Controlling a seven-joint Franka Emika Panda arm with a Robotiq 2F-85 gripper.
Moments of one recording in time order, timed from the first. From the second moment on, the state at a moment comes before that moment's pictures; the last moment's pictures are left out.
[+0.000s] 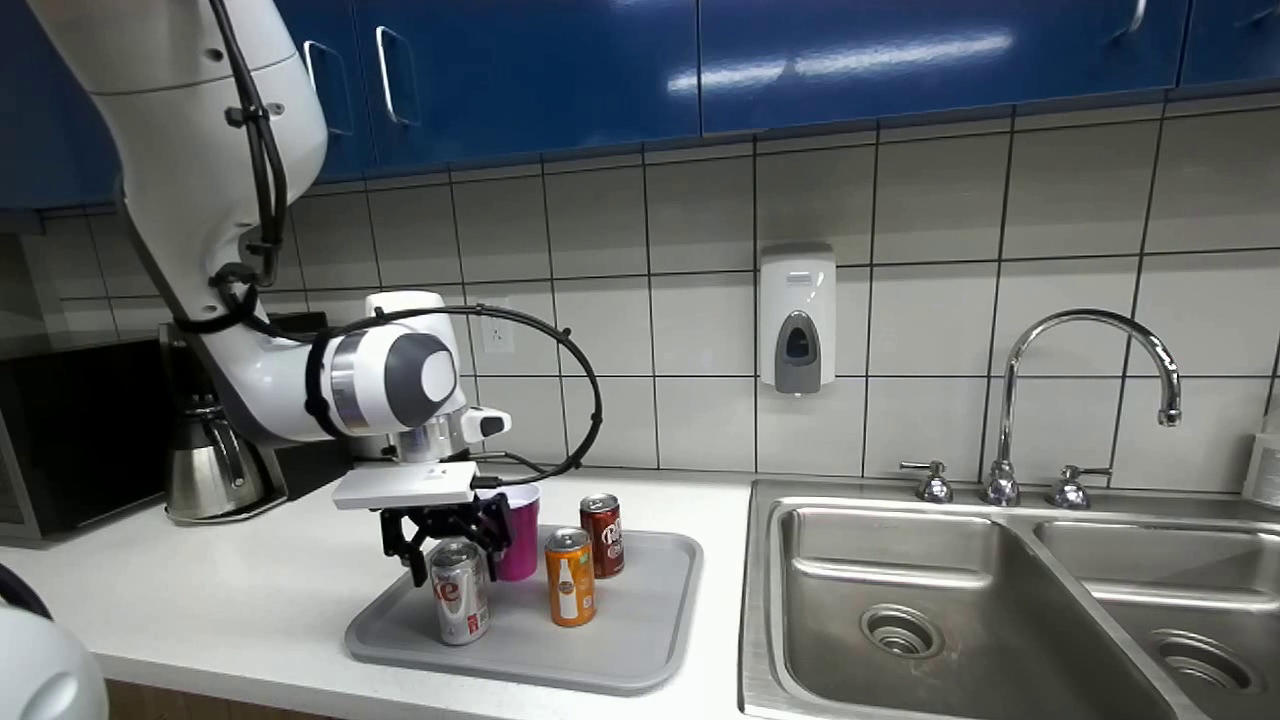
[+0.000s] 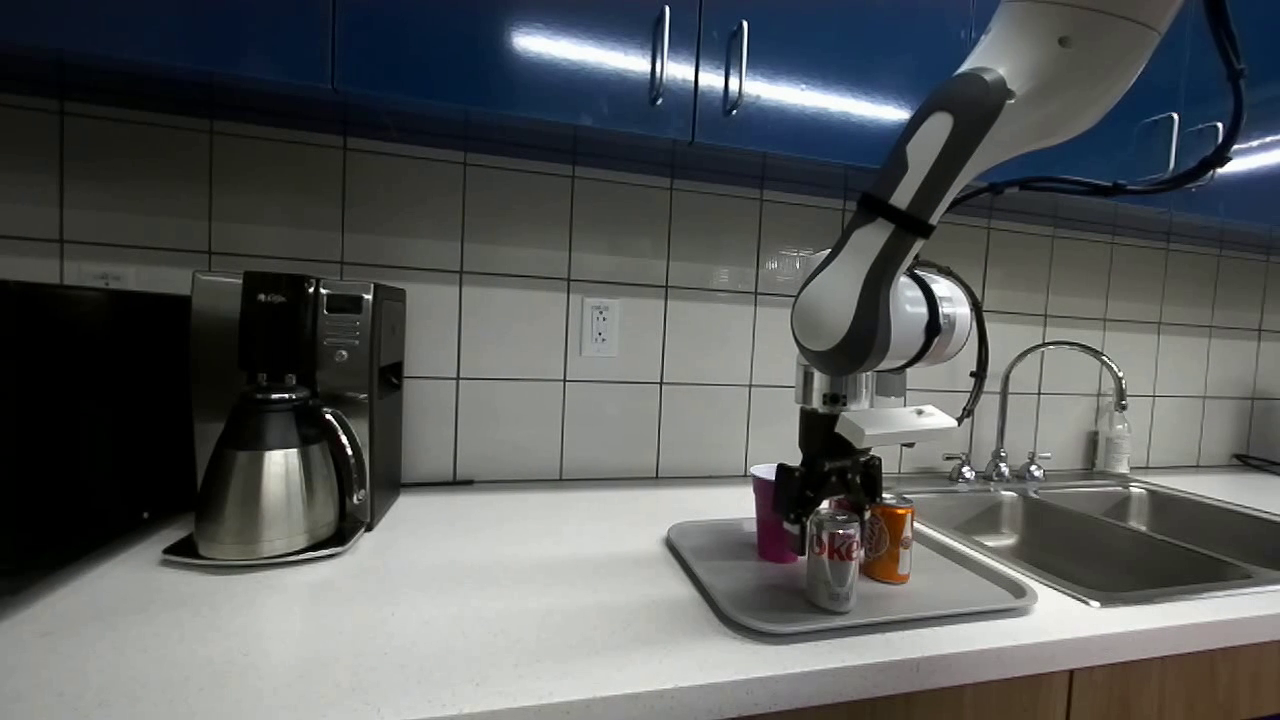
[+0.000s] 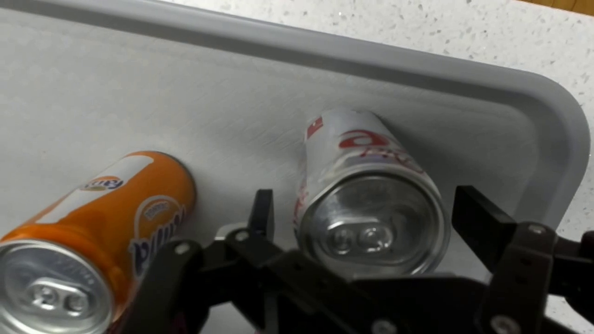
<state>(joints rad) 0.09 0.10 0.04 -2.52 -0.11 2.64 -0.02</state>
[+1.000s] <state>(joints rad) 0.10 0.10 0.05 -2.51 -0.11 2.62 -0.02</state>
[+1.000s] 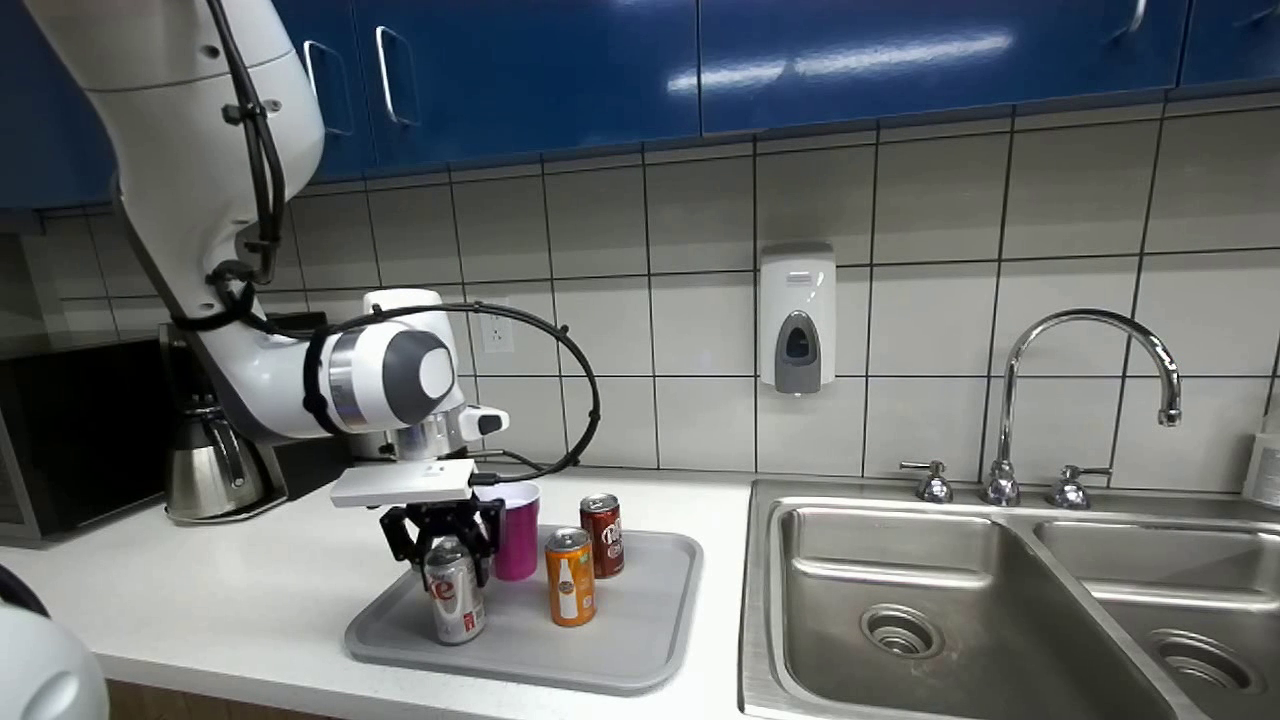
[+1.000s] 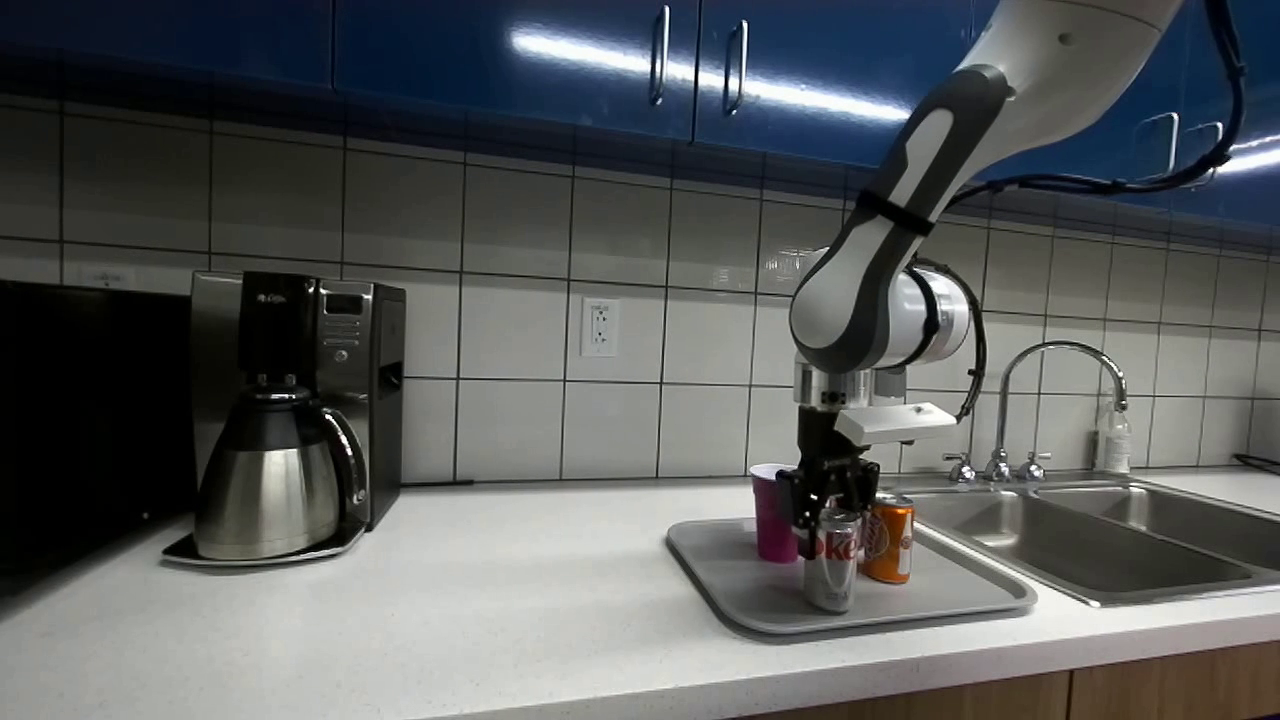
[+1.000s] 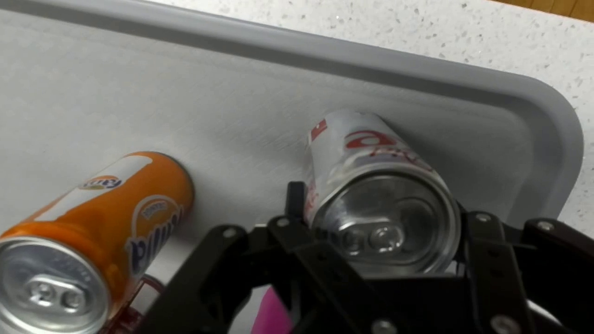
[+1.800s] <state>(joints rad) 0.16 0.09 0.12 -2.40 -0.10 2.58 0.02</state>
